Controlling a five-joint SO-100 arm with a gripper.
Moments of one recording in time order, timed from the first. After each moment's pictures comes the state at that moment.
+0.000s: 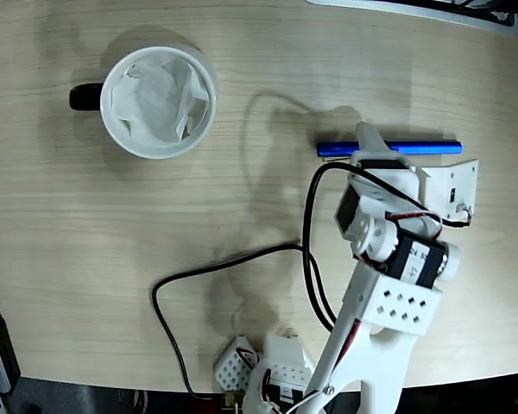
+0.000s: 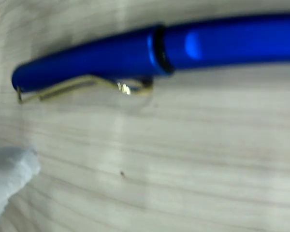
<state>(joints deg) 15.3 65.3 80.1 78.1 -22.5</state>
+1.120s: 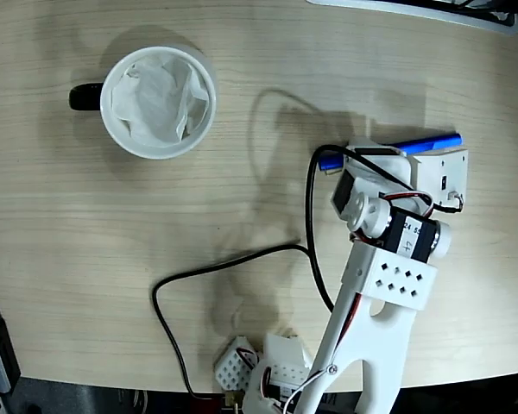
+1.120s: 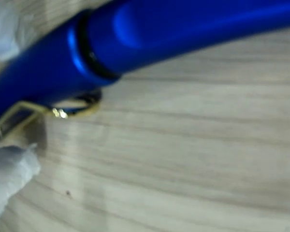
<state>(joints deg) 15.3 59.6 81.0 72.8 -22.5</state>
